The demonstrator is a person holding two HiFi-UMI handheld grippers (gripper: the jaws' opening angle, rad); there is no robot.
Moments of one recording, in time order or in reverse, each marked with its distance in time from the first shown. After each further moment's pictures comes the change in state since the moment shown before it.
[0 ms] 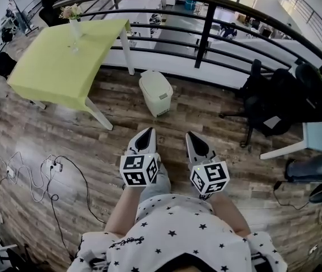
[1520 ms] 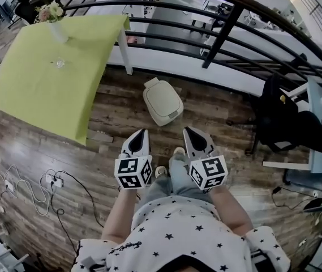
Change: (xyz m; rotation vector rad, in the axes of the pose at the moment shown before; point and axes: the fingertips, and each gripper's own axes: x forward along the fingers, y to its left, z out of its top) left arm 0.219 0.228 0.063 -0.081 0.117 0.023; right arm 0.329 -0.052 0.006 -0.010 0.169 -0.011
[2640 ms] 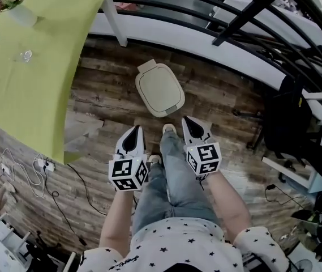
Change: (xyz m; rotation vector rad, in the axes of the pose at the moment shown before) left arm 0.168 0.061 -0.065 -0.104 0.146 0.106; right arm 0.175 -0.135 -0.139 0.049 0.264 0.026
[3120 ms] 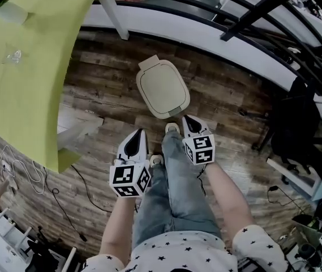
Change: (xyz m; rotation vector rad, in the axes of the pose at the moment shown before) left arm 0.041 0.014 -0.030 -0.032 0.044 0.016; right arm 0.086 -0.040 -0.106 -0.010 0.225 -0.001
